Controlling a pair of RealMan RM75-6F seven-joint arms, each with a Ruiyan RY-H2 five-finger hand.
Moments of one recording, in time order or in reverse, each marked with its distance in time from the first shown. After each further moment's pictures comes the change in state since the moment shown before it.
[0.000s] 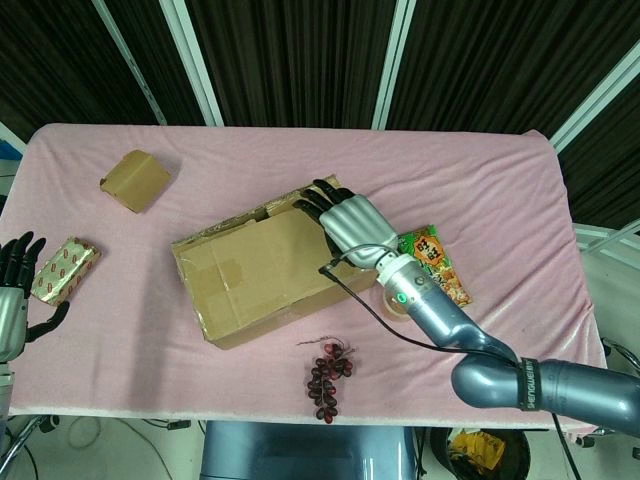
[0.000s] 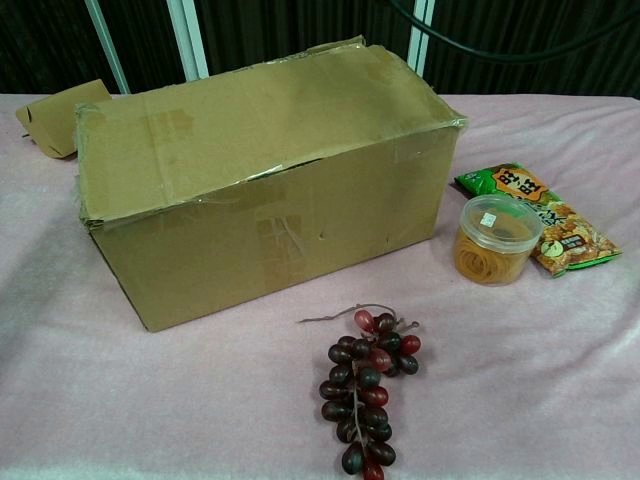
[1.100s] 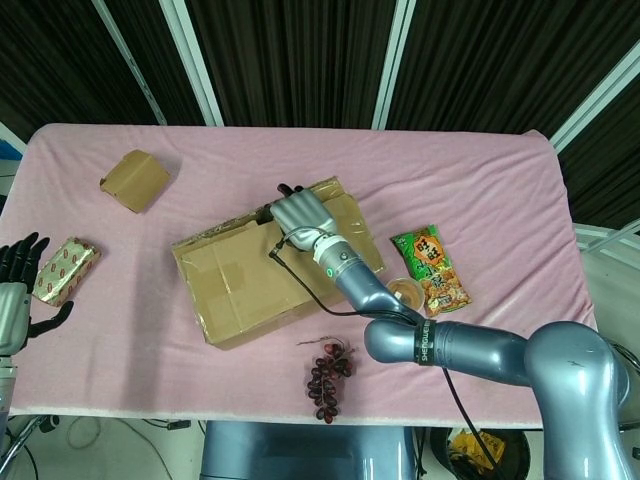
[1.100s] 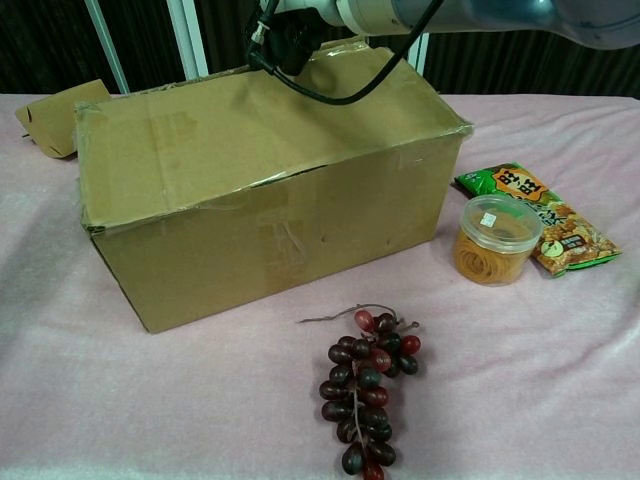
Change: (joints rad) left arm -0.016 0.005 -0.011 0.007 -0.059 -0.087 -0.071; right arm 0.330 -0.276 -0.119 0.392 0.322 -0.061 -0.095
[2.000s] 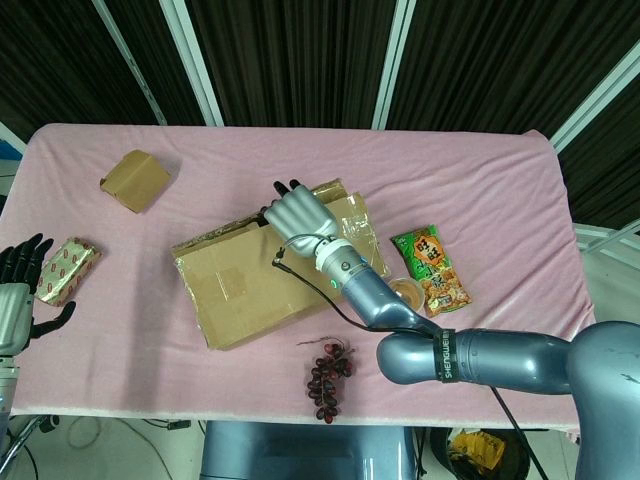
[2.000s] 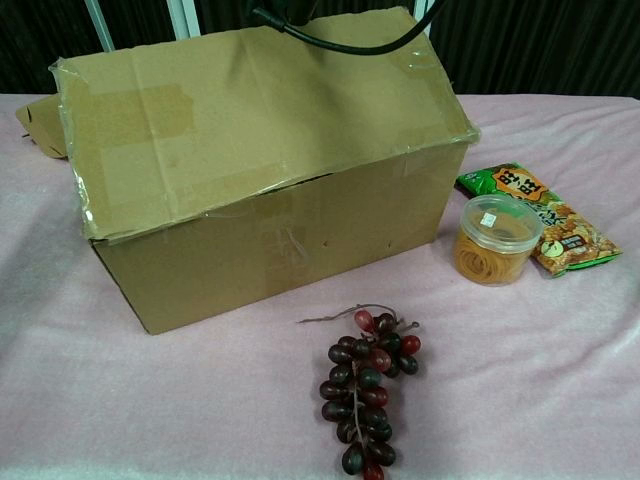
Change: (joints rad) left arm -0.002 0.002 0.003 -0.002 0.006 -0.011 -0.019; right arm 0.102 0.228 -0.074 -0.296 0.113 0.110 -0.240
